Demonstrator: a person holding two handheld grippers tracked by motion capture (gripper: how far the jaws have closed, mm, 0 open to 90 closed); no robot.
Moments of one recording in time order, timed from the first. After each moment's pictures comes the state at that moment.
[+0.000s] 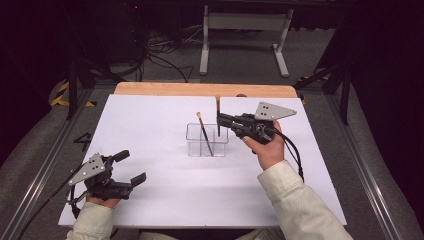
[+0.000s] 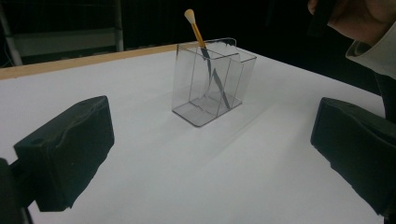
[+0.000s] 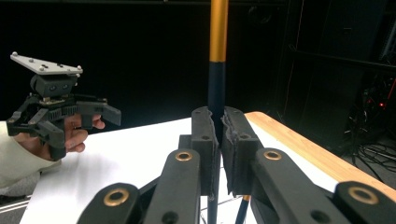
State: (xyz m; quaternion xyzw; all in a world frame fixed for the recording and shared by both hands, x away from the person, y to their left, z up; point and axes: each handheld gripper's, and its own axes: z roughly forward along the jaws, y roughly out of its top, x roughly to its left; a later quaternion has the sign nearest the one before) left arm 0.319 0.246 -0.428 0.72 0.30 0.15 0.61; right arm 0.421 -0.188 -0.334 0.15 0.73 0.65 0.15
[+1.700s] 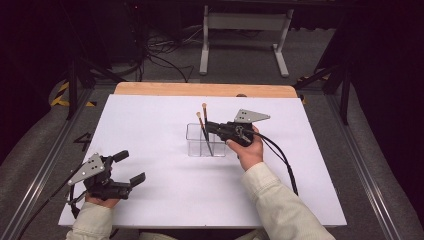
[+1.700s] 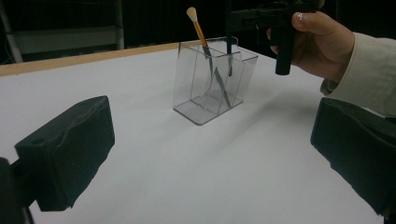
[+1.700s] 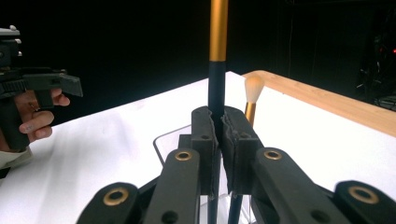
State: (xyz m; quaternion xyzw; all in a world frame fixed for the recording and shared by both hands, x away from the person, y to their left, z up) left arm 0.319 0.248 -0.428 0.72 0.30 0.15 0.61; right arm 0.456 -0.159 -0.402 0.21 0.75 0.62 0.10
